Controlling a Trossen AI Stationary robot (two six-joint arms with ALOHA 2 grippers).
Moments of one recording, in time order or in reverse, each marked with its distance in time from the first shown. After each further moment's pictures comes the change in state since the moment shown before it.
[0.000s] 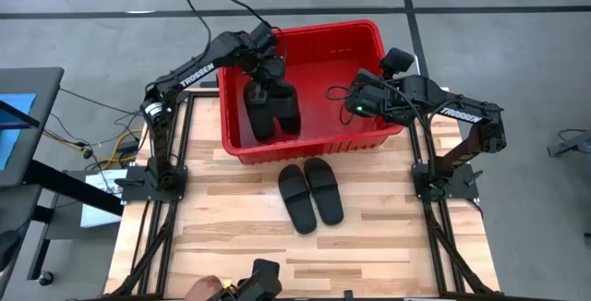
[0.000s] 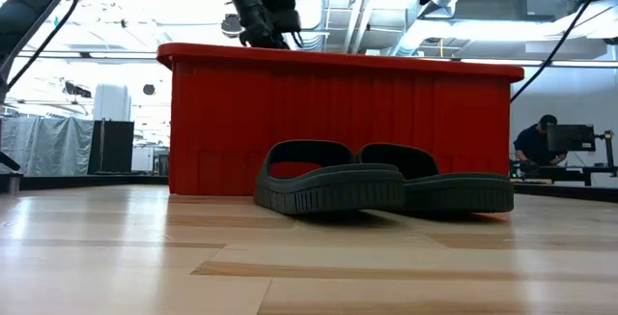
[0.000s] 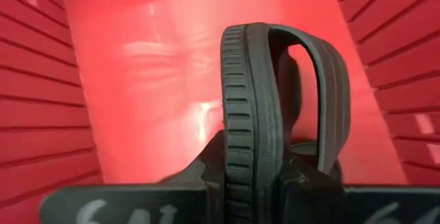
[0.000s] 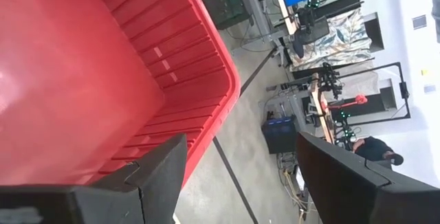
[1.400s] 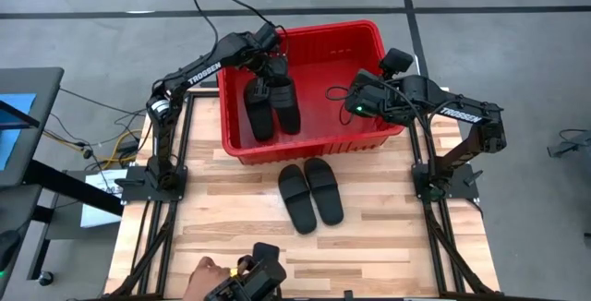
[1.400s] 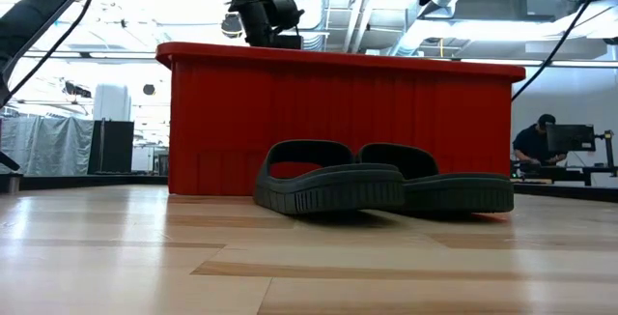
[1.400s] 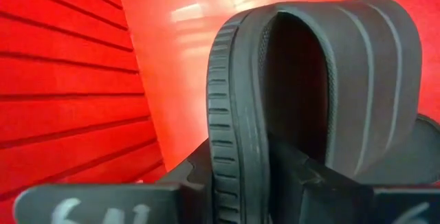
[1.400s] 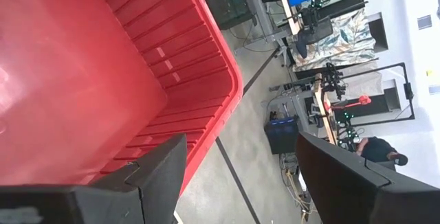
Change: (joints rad) left arm 0.022 0.061 0.000 0.082 -0.215 0.083; right arm 0.000 0.001 0.000 0.000 -0.012 0.000
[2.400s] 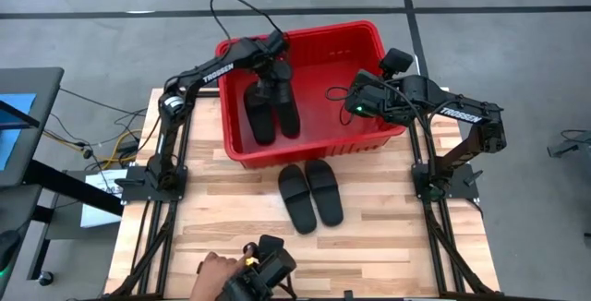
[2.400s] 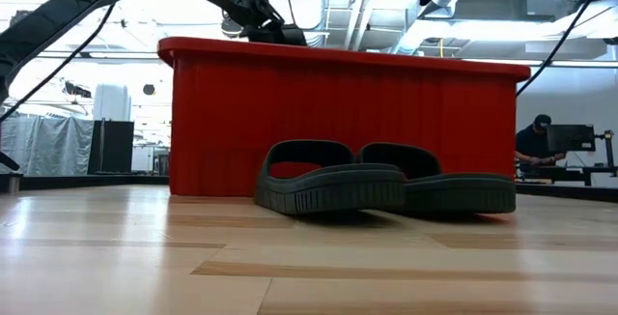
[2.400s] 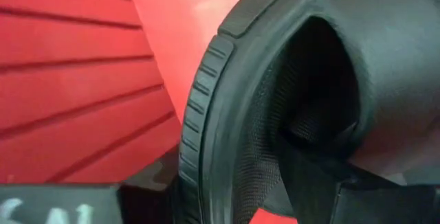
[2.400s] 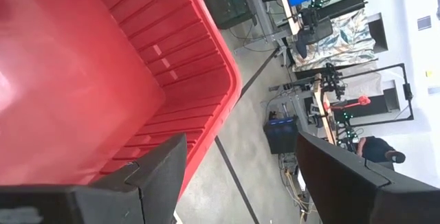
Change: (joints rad) left arm 0.006 0.128 0.003 0.035 -0.143 0.057; right arm 0.000 0.000 0.000 -0.004 0.000 -0.003
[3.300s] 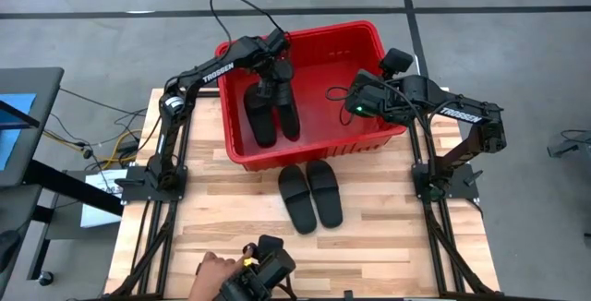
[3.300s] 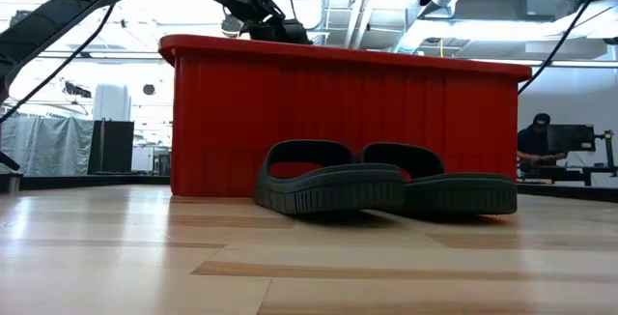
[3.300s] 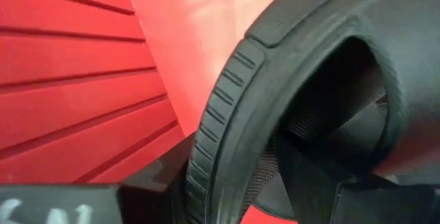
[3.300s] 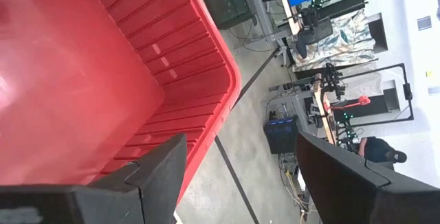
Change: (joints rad) left arm -0.005 0.001 0.042 -0.026 0.018 -0.015; right arm 0.000 0.000 0.000 0.000 0.000 0.000
